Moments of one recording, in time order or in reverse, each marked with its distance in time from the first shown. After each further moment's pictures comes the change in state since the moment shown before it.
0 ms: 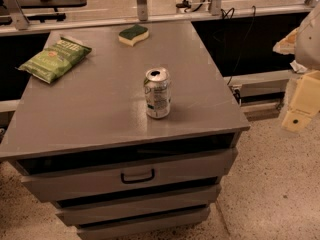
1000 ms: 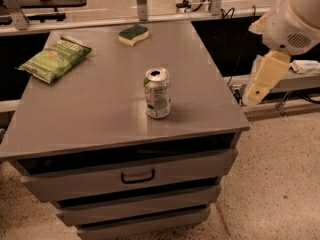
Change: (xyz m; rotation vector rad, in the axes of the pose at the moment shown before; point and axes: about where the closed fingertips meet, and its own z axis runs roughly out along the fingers) arm -0.036 -0.072 0.032 0.107 -0.104 -0.032
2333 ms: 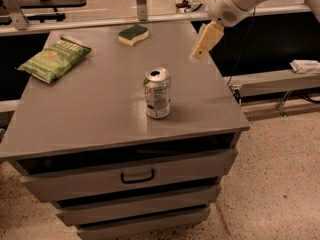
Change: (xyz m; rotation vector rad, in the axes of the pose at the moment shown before) arm -0.109 -0.130 0.086 0.115 -0.294 -0.089
